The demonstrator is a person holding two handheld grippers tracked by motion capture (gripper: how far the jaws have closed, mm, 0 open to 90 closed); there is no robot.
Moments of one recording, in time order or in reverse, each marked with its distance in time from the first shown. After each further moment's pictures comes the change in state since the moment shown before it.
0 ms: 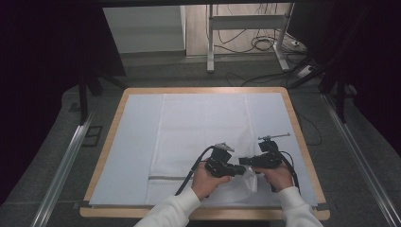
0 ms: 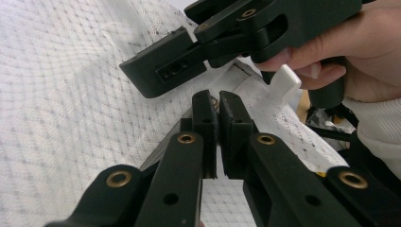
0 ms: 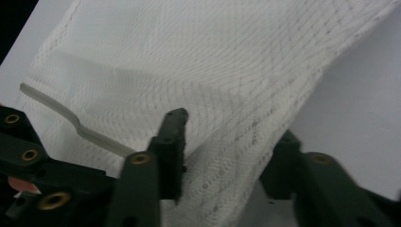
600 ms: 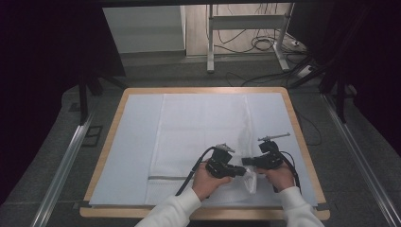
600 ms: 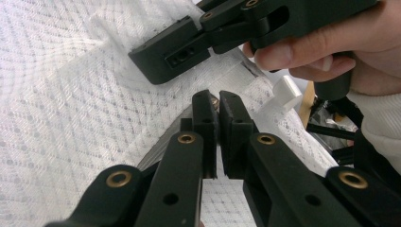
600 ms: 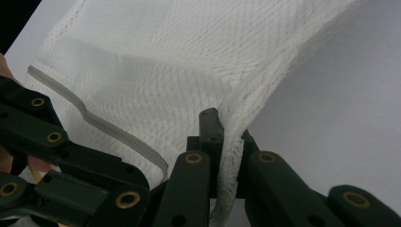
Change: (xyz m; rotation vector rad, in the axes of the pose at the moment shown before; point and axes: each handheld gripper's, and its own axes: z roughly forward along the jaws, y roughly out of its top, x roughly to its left) left arm 0.003 -0.002 0.003 0.018 0.004 -0.005; right arm -0.002 -0.001 -0.003 0.010 0.031 -0.059
